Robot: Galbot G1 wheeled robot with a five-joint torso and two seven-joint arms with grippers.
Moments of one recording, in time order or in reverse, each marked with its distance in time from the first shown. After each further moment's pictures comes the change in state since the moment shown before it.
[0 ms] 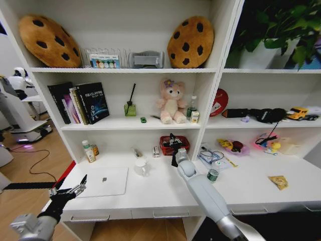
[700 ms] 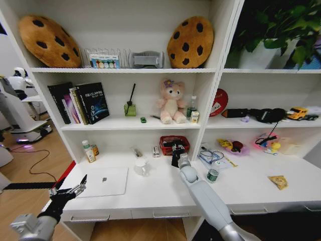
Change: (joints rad) left arm 0.000 0.000 0.000 0.000 0.000 0.000 0.000; right arm -0.128 -0.045 0.038 0.127 0.006 -0.083 0.061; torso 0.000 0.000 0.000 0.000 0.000
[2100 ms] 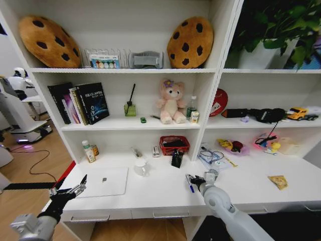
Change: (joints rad) left arm 0.000 0.000 0.000 0.000 0.000 0.000 0.000; right arm -0.355 -0.350 0.082 0.517 0.818 -0.528 0.350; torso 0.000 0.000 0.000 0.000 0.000
